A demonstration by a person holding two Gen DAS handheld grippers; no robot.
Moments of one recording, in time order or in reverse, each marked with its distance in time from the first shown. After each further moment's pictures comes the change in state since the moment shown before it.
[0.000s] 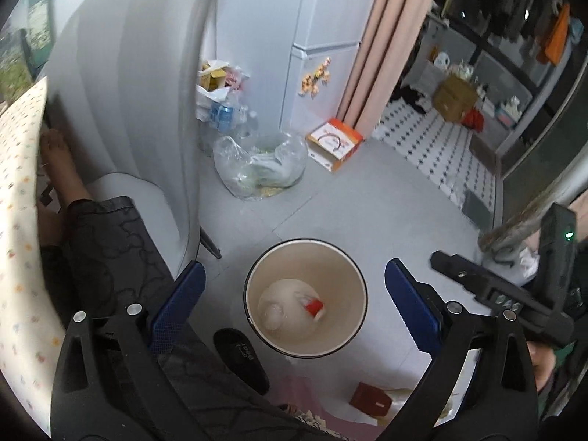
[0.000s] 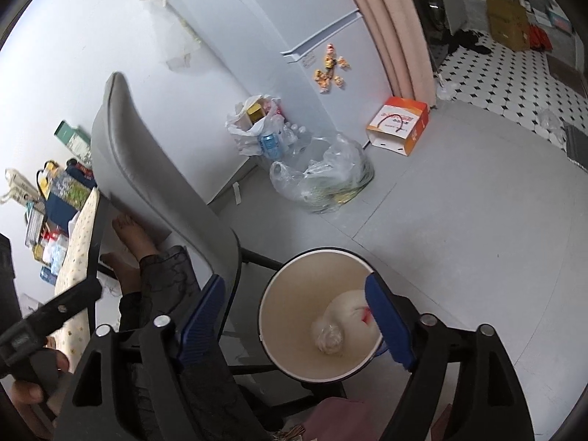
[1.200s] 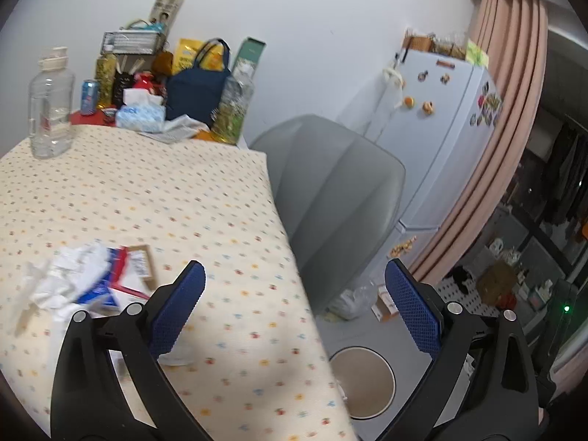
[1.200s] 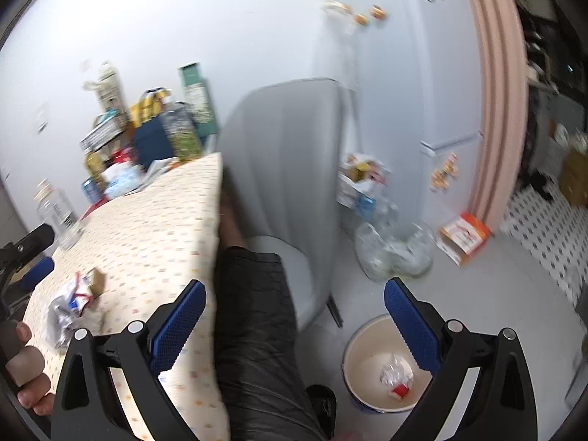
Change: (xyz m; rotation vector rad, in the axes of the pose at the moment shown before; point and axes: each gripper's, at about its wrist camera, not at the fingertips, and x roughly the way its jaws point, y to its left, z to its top) left arm -0.261 0.176 -0.118 -0.439 -0.588 0.217; right arm -0.091 0.274 -0.069 -0.521 -0.201 0.102
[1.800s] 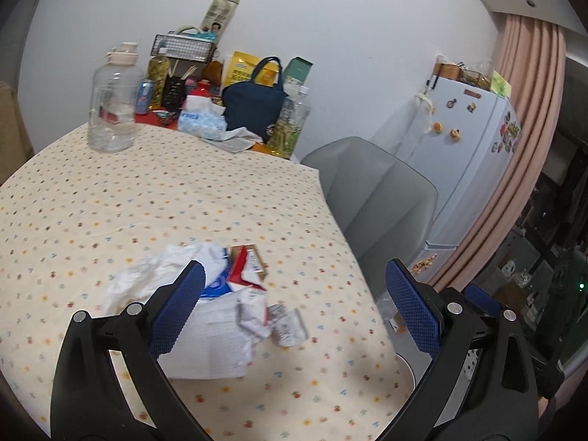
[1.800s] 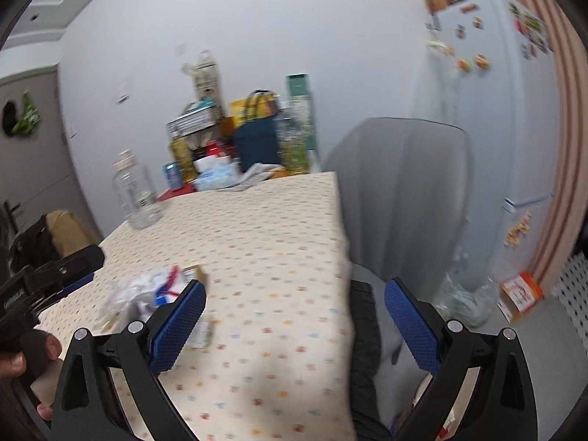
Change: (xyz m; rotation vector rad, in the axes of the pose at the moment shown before) left arm -0.065 0.096 -0.006 -0.074 -0.038 0.074; right arm -0.009 0.146 -0.008 -0.202 -0.067 0.245
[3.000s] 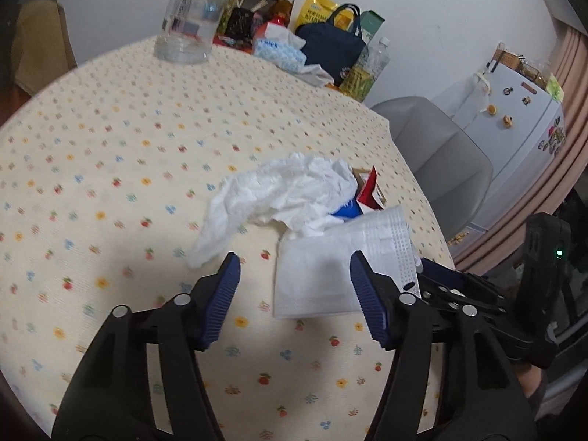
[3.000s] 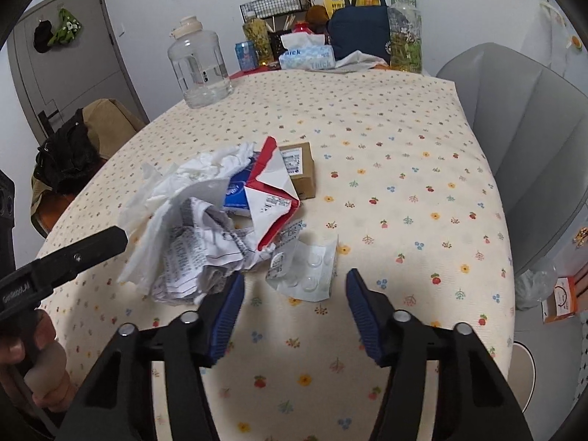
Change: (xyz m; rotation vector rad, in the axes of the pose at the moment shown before) left arm 0.010 0.102 -0.048 -0.160 0.225 0.099; right arm 0.123 0.088 -0.055 -0.145 0.418 0.187
